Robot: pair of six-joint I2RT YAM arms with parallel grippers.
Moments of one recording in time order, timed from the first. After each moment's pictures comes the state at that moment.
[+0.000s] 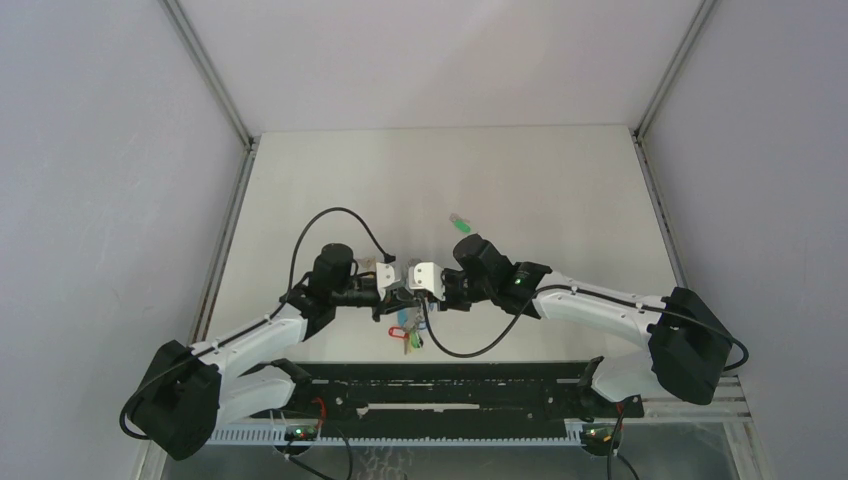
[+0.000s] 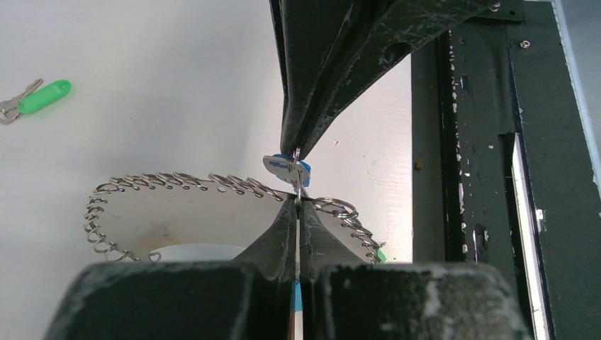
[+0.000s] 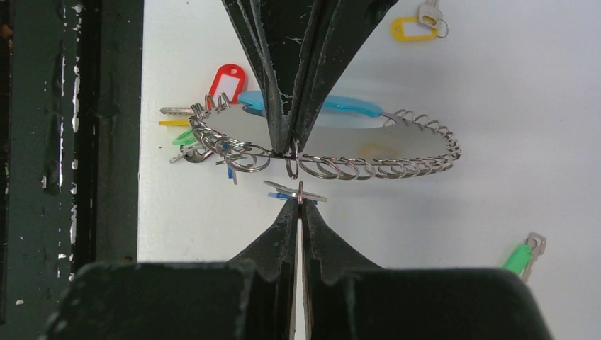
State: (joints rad) left arm -0.55 1.08 0.42 0.17 0.84 0.34; right arm 0.94 1.36 0.84 -0.21 -0.36 -0.59
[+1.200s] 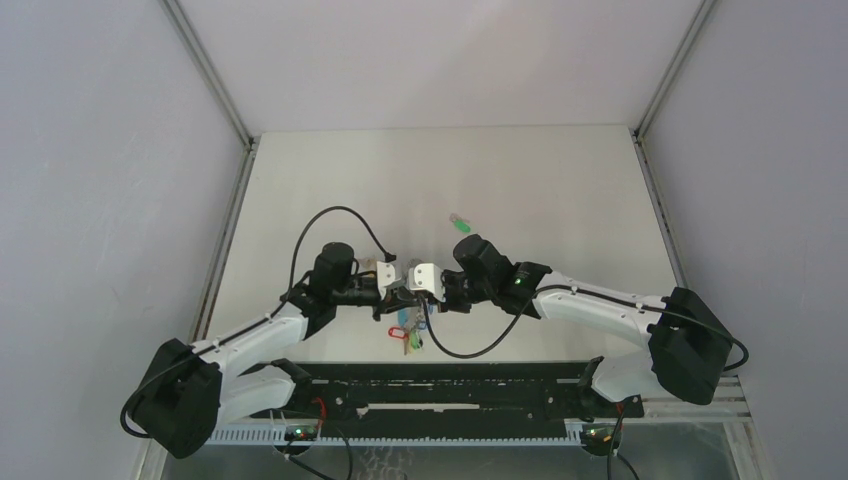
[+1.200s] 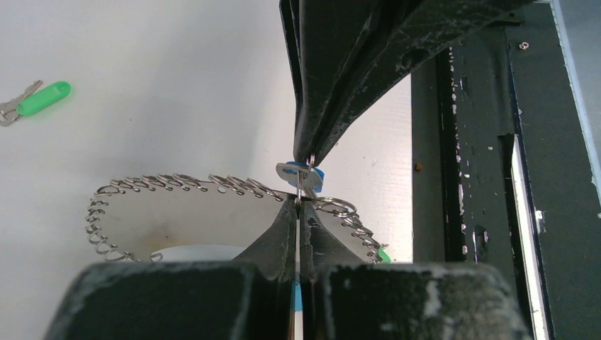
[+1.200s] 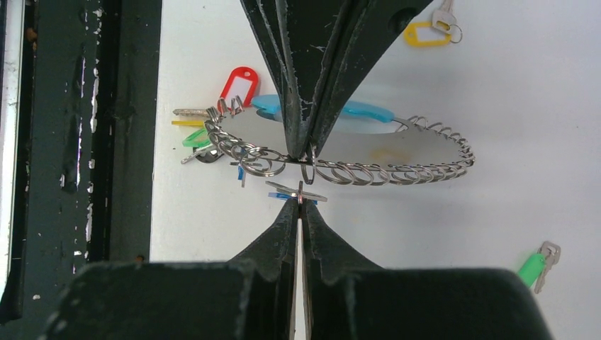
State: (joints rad) left arm -0.55 1.09 0.43 0.17 0.84 0.34; right arm 0.94 1.36 0.84 -0.21 -0.39 -0.58
